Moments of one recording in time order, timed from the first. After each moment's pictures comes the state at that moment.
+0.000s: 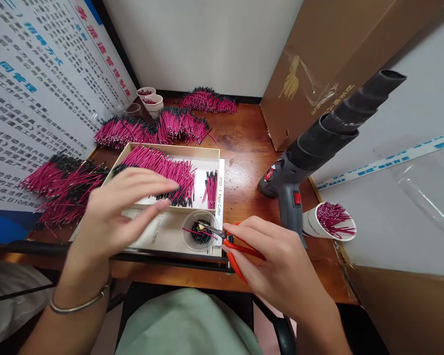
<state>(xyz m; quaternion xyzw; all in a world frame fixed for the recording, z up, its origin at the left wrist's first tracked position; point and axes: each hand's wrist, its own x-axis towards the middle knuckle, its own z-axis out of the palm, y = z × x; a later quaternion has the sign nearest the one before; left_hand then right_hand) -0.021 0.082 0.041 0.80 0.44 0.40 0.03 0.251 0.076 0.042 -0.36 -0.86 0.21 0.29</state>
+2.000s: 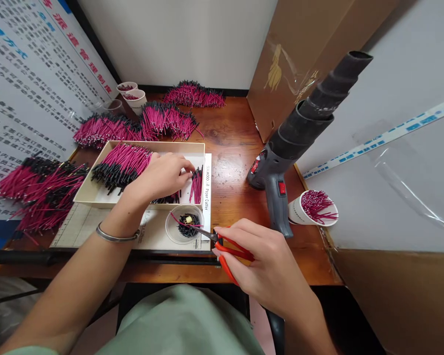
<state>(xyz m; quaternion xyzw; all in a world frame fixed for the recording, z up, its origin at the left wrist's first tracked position) 0.028 0.168 0.013 0.79 0.60 0.07 0.09 0.259 0.061 0.031 -0.42 -0.81 0.29 0.28</state>
